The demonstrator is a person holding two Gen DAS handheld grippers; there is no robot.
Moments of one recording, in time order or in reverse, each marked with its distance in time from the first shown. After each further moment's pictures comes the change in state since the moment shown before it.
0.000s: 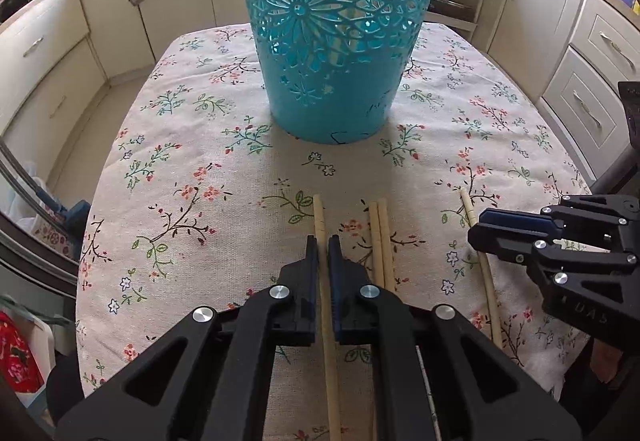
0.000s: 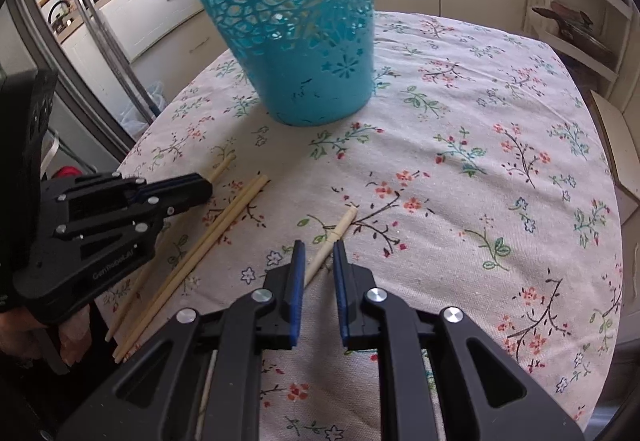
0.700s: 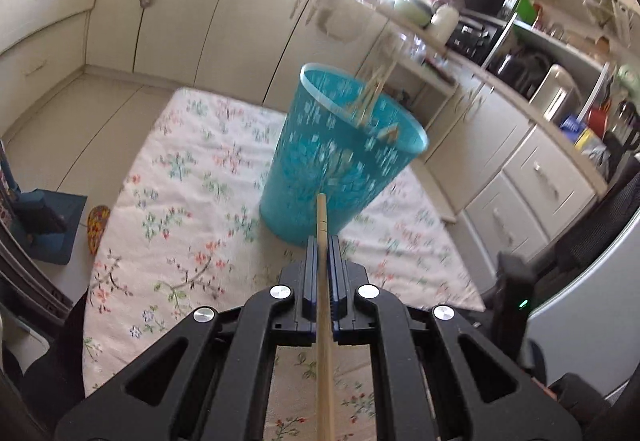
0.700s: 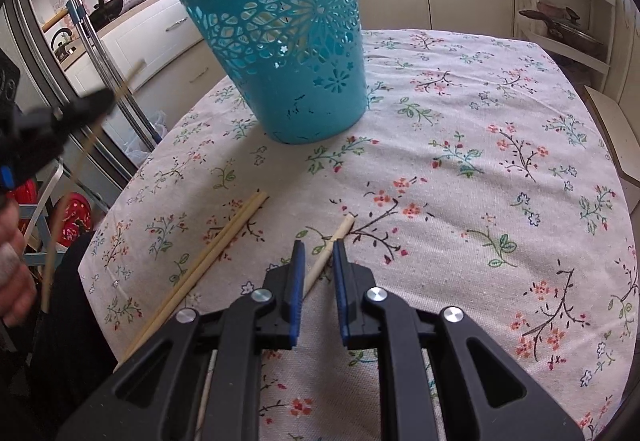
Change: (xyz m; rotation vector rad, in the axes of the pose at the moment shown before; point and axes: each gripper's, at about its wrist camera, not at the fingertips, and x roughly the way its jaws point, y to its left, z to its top) left arm -0.089 0.067 0.023 -0.257 -0.279 -0.336; right arm 0.000 -0.002 -0.009 0.039 -0.110 0.020
